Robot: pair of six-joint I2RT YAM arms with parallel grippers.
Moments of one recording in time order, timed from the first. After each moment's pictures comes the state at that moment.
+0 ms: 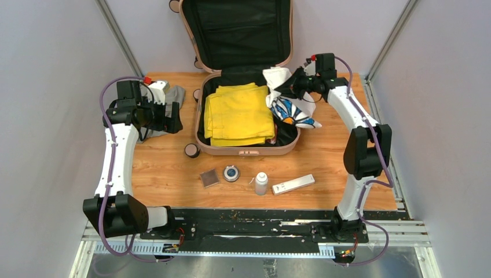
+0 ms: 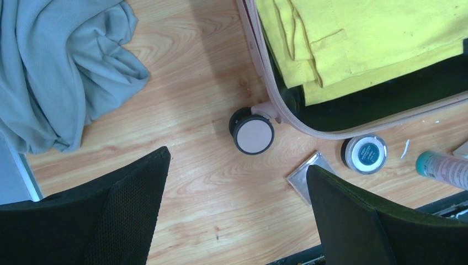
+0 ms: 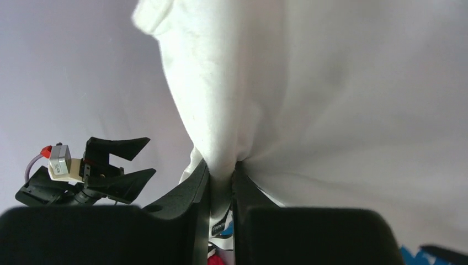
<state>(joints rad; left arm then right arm) 0.16 1.28 1.32 -0.91 0.41 0.26 0.15 1.89 1.67 -0.42 -0.76 0.86</state>
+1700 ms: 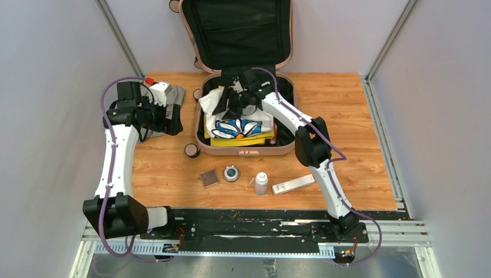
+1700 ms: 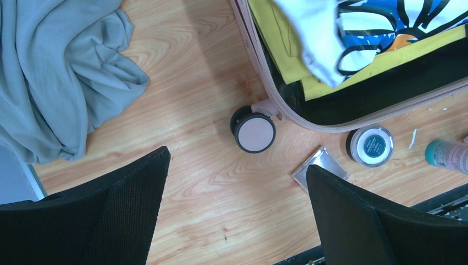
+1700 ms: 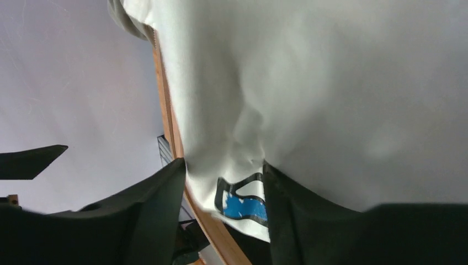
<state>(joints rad) 0.16 1.27 1.31 -0.92 0.43 0.33 0.62 2.40 2.22 -0.55 -0.57 0.87</state>
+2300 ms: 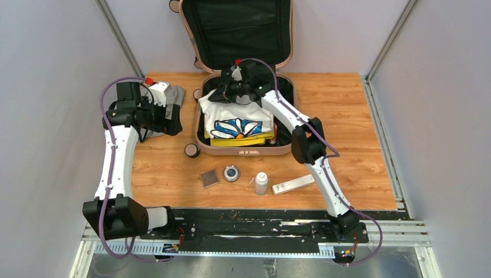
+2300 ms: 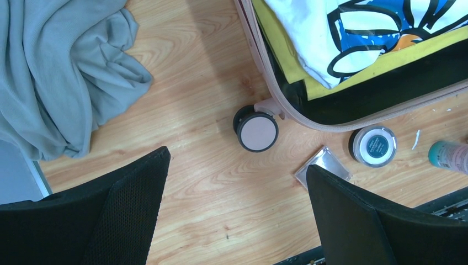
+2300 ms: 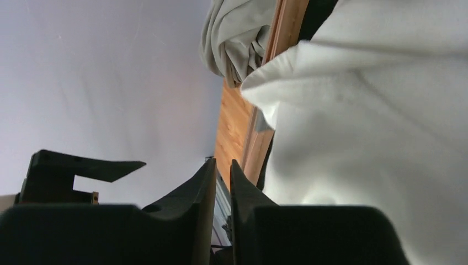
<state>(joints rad) 0.16 1.26 1.31 -0.92 0.42 0.33 0.59 2.50 2.41 -0.36 -0.67 0.98</state>
